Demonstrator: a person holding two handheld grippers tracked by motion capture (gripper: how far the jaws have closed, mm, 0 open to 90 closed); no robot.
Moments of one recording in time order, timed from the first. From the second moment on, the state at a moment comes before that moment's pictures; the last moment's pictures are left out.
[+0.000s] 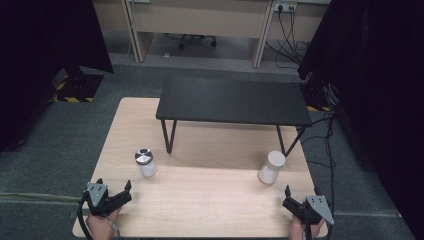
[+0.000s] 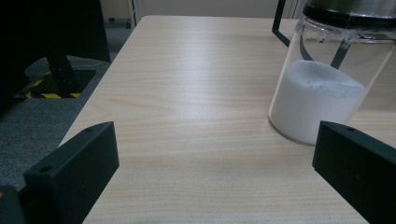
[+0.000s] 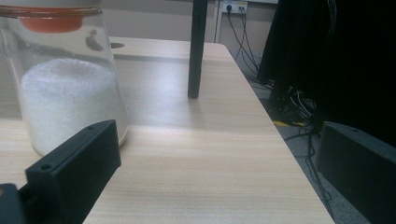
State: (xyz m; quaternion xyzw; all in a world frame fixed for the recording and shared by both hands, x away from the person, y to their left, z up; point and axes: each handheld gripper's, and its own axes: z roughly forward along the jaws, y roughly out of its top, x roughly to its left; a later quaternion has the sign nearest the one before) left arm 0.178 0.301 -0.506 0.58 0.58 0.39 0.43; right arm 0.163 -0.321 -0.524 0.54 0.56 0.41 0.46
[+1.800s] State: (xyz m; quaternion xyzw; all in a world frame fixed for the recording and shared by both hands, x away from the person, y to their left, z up) left arm 0.191 0.275 -0.483 0.62 0.53 0.36 0.46; right arm 0.158 -0.325 -0.529 0.53 0.56 0.43 0.47
